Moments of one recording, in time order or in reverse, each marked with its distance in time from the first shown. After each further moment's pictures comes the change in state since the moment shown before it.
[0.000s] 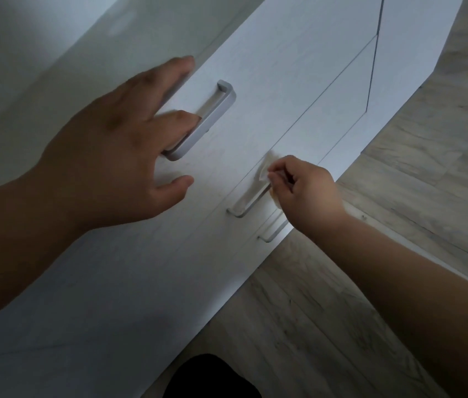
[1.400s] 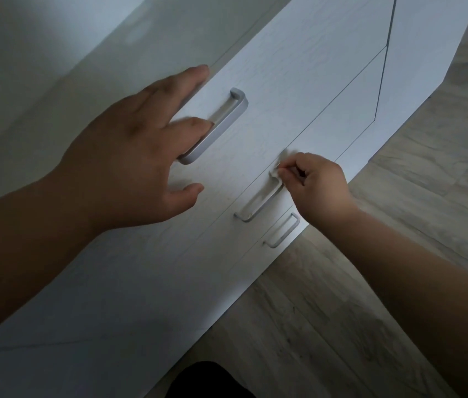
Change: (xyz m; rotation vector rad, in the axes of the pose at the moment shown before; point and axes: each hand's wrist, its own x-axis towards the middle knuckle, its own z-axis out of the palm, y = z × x) left_hand 0.000 0.003 -0.002 0.005 0.009 0.003; right_hand 0.022 0.007 -0.004 0.013 0.040 -0.029
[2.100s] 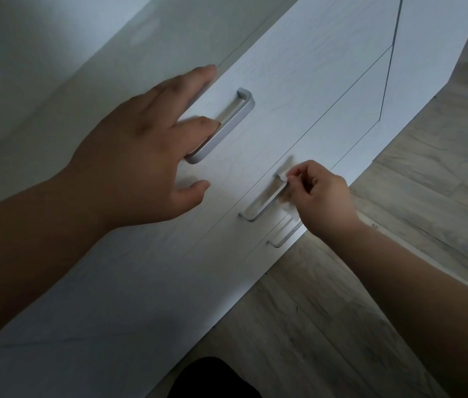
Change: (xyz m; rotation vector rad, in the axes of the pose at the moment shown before) left_hand 0.000 -0.001 0.000 -0.013 -0.004 0.000; right_hand -0.020 -0.008 0.004 0.176 -0.029 0.203
